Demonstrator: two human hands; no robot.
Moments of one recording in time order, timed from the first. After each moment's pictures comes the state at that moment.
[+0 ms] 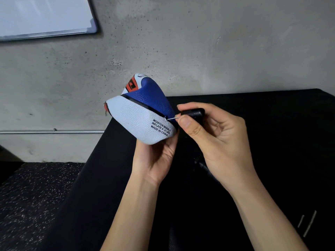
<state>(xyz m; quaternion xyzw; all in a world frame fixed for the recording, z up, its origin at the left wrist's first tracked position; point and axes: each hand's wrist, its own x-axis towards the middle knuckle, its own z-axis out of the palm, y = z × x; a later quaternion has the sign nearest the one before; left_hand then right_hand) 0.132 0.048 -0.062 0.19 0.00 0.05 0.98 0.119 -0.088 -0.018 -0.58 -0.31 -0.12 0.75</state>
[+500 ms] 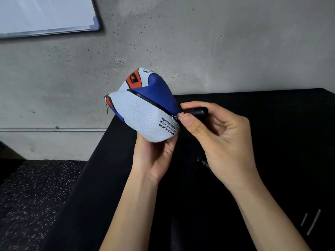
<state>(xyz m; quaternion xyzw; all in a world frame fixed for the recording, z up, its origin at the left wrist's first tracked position) 0.128 0.051 -0.056 0.22 0.01 0.08 0.97 0.118 -0.085 -0.020 -0.60 -0.29 -0.15 0.73</state>
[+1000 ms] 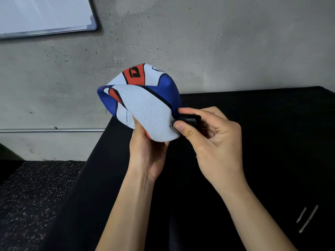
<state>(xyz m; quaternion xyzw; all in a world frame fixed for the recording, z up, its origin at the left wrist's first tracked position) 0.131 0.054 -0.056 0.31 0.05 0.13 0.94 0.124 -0.079 -0.038 -0.65 -0.24 -0.20 0.69</state>
